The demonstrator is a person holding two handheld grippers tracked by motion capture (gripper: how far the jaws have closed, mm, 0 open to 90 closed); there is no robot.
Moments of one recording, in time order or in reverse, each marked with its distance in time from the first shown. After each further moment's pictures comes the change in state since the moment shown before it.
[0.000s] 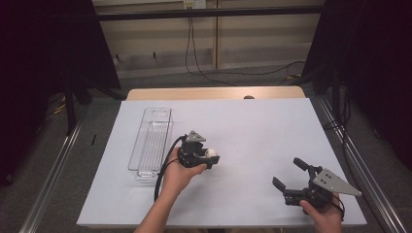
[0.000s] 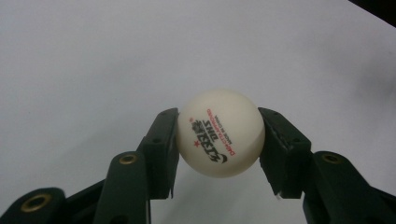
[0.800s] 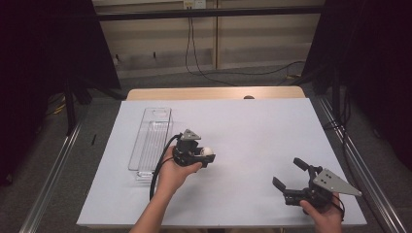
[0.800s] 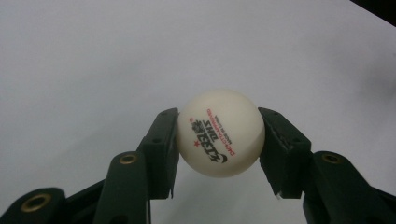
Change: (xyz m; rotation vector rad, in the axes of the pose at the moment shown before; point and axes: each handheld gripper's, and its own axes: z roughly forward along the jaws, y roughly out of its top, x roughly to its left) left arm 0.008 0.001 -0.012 0.001 0.012 -0.003; right arm 0.000 0.000 0.000 0.000 -0.001 0.001
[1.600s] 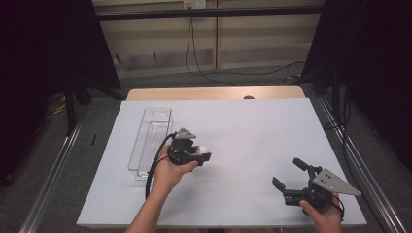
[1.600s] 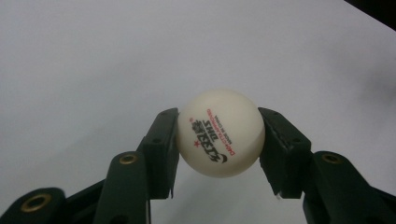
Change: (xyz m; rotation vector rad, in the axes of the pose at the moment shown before) left arm 0.007 0.000 -0.010 -0.006 0.018 -0.008; right arm 0.001 0.000 0.001 0.000 0.006 0.003
